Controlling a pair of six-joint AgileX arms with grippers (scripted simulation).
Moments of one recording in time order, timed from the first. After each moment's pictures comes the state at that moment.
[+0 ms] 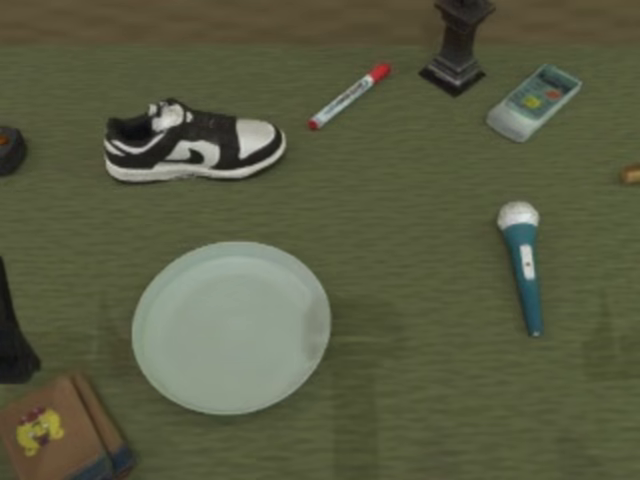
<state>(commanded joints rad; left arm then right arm) 0.00 0.00 0.00 0.00 0.00 0.00 0.00 0.00 0.00 0.00 0.00 0.00</state>
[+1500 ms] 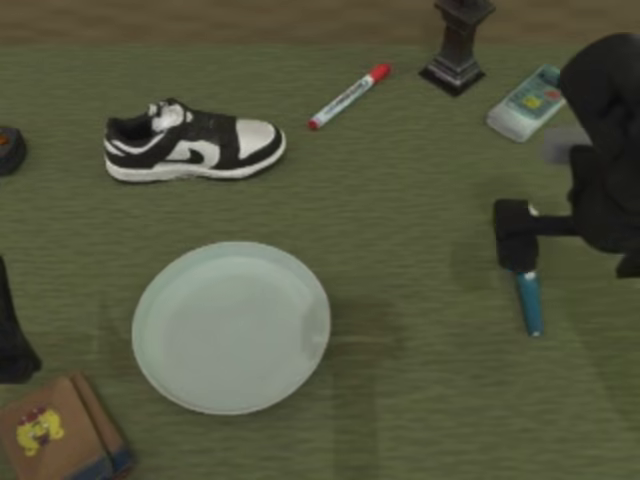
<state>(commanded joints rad) 0.00 0.00 0.00 0.00 0.00 0.00 0.35 1.72 1.18 -0.85 0.04 0.37</state>
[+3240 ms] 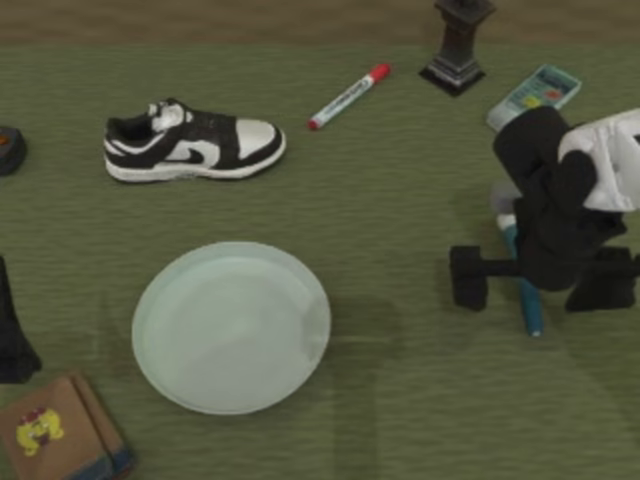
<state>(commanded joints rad) 0.00 0.00 0.00 0.00 0.00 0.00 0.37 2.07 1.15 -0.56 0.04 0.40</state>
